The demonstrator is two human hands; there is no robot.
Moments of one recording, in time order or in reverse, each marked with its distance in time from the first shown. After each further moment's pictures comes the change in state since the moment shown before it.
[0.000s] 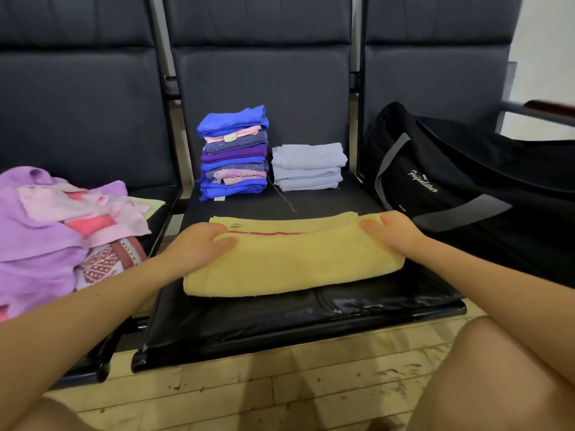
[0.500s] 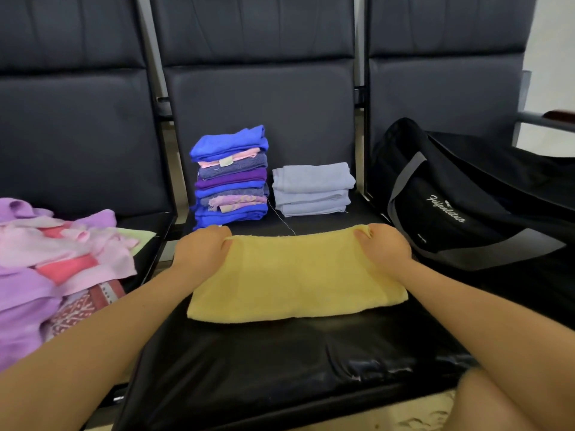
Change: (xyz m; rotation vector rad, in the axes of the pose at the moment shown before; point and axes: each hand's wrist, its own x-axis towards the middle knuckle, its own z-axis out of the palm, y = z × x) left_hand 0.089 -0.016 0.013 0.363 0.251 0.054; right_hand 0.078 -0.006 0.042 -0.166 0.195 0.014
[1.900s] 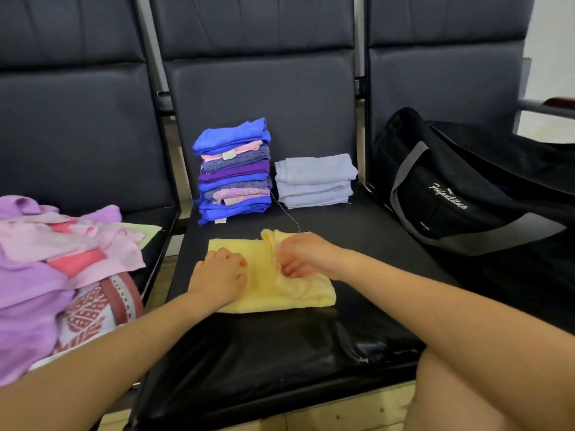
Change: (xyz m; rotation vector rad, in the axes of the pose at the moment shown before) left_hand -0.050 0.021 0.009 -0.070 -0.322 -0.074; right_hand -0.064 -0.121 0.019 0.599 -0.724 0.091
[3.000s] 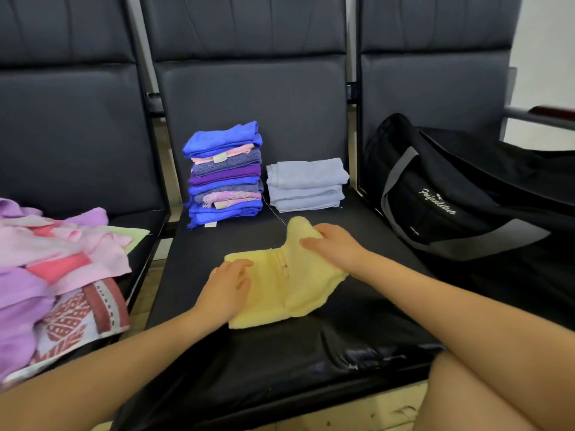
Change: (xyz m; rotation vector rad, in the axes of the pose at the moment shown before) left_hand -0.003 0.017 0.028 -0.452 0.084 0.047; right_hand -0.009 0.020 -0.048 -0.265 0.277 -0.201
